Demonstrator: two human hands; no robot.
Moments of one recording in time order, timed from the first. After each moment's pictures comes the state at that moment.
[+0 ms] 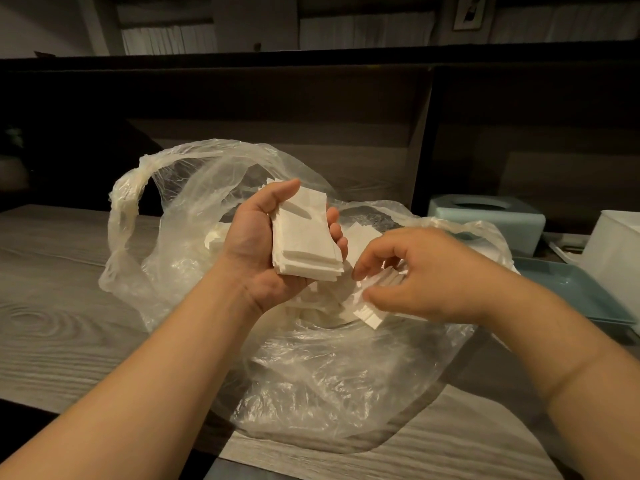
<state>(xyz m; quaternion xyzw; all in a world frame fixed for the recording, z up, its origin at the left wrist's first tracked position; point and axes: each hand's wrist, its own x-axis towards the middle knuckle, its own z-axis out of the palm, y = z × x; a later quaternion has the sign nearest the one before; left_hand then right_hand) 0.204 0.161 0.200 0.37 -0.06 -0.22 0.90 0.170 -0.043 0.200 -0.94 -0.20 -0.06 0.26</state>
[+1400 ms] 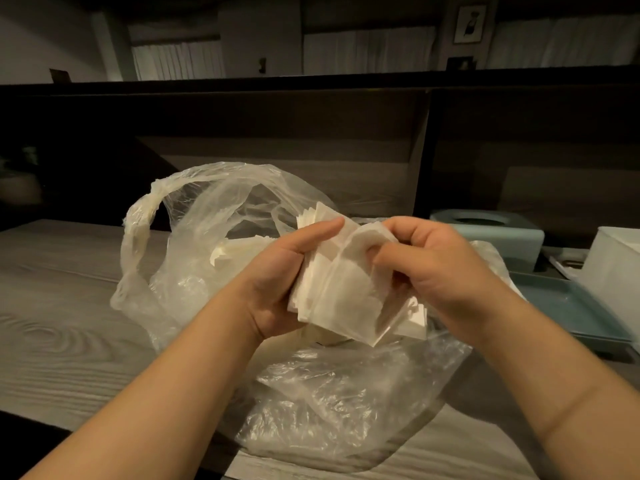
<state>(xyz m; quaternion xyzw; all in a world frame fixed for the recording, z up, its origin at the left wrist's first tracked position) 0.192 0.155 0.199 0.54 -0.13 -0.26 0.79 0.163 -0.029 0.208 -0.76 -0.16 -0.06 0.63</state>
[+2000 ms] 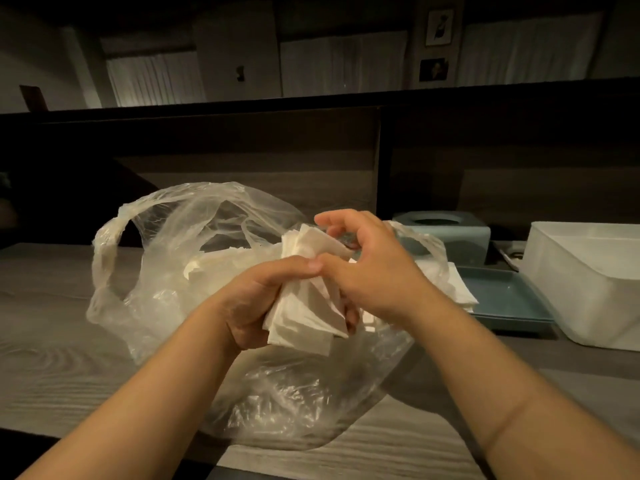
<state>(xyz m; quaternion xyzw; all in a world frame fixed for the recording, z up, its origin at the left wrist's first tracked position) 0.175 0.145 0.204 0.57 -0.27 -0.31 0.71 0.155 -0.027 0.215 -0.85 -0.16 -0.19 0.47</state>
